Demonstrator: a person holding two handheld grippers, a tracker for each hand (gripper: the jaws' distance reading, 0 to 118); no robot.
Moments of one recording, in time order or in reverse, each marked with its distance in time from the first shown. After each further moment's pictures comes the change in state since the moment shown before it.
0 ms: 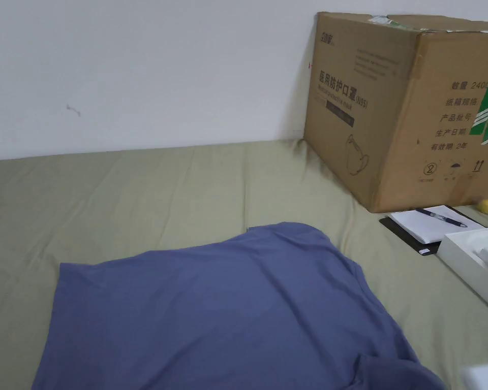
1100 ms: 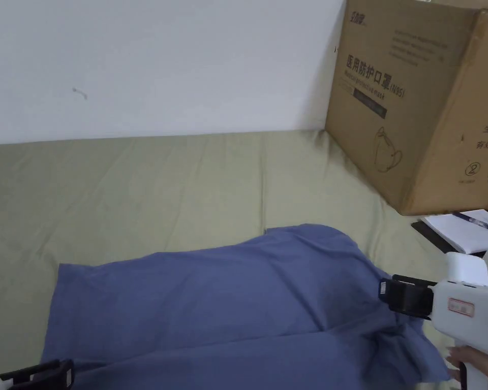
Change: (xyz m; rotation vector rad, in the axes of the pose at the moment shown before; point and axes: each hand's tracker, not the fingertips) left arm -0.038 0.109 -0.109 0.127 0.098 0.136; right arm -0.008 0.167 -0.074 0.339 -0.013 -0.208
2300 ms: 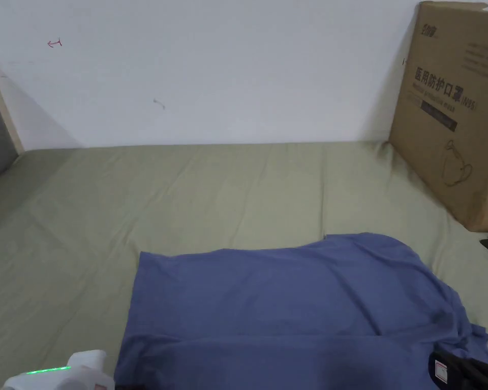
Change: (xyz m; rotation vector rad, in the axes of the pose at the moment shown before) left arm -0.009 -0.043 -0.049 -0.453 0.176 0.040; right arm -0.085 -0.086 0.137 0.097 0.303 0.179
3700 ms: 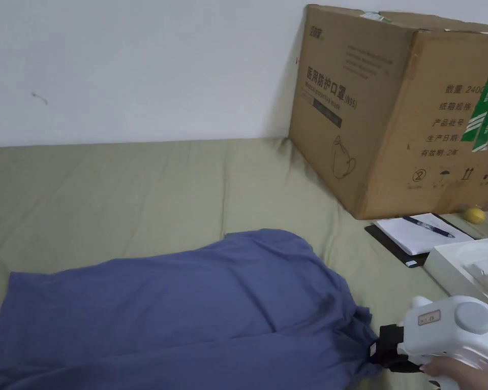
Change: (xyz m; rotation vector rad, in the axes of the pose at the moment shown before) left arm 0.027 0.001 0.076 0.149 -0.057 -0.129; right arm 0.209 0.009 -0.118 -0.547 -0.260 -0.556
